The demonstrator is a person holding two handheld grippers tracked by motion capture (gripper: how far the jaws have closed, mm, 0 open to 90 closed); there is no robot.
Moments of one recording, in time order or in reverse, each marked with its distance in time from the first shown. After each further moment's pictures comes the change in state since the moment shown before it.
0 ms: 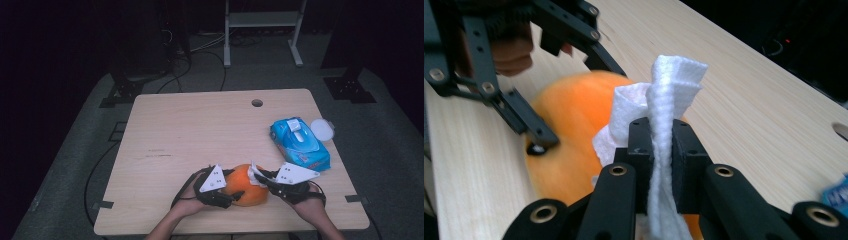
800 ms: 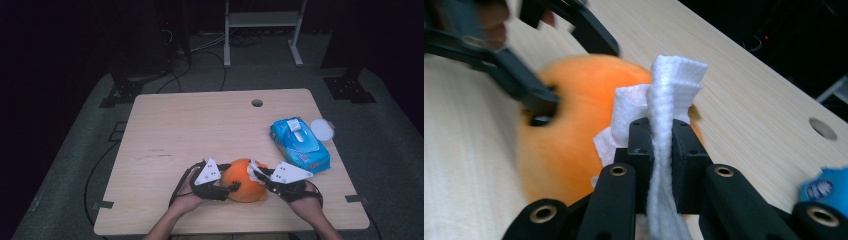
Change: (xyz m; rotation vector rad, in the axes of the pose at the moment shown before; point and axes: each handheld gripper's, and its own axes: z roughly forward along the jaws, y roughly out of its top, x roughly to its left) left arm 0.015 -0.002 -0.006 -0.023 0.058 -0.087; right arm 0.003 0.000 0.013 0.032 -0.069 -0.037
